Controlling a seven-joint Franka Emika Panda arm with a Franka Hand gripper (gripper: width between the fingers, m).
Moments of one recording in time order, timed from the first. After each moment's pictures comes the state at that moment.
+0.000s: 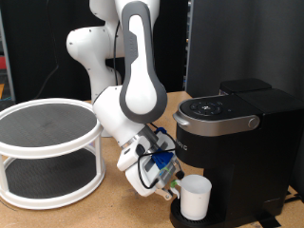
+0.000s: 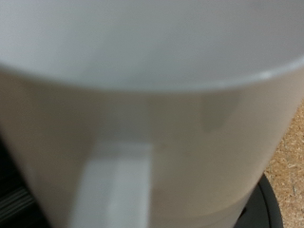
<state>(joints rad) 0.17 0.28 -0.09 -2.49 2.04 2.55 -1.91</state>
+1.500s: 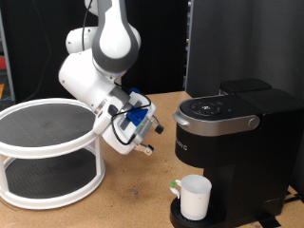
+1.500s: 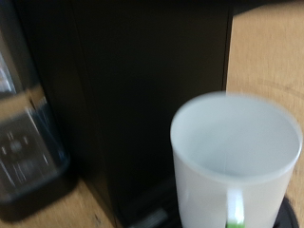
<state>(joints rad) 0.08 -0.14 -0.20 -2.75 1.54 2.35 -1.58</state>
